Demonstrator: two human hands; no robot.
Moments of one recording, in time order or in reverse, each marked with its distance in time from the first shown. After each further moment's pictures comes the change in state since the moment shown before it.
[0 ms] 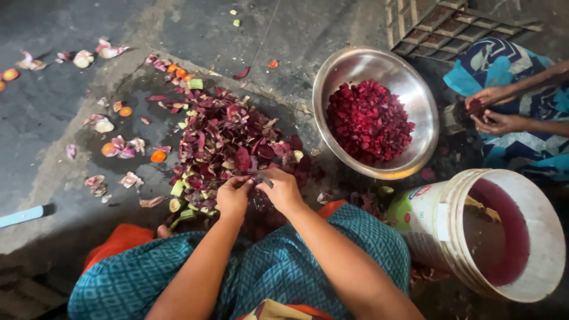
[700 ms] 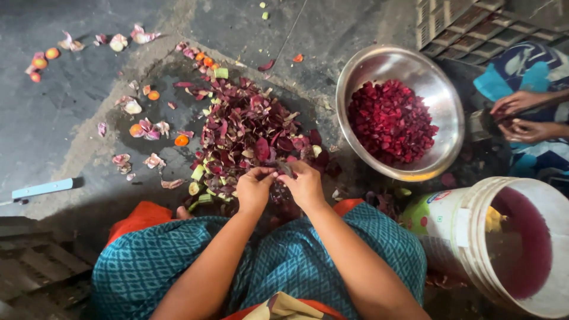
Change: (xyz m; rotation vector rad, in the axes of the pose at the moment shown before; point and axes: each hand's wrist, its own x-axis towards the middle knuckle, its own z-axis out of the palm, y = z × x) left_hand -0.047 0.042 -0.005 0.083 -0.016 0.241; right_hand -0.003 -0.027 -0.014 -0.030 0.031 0.141
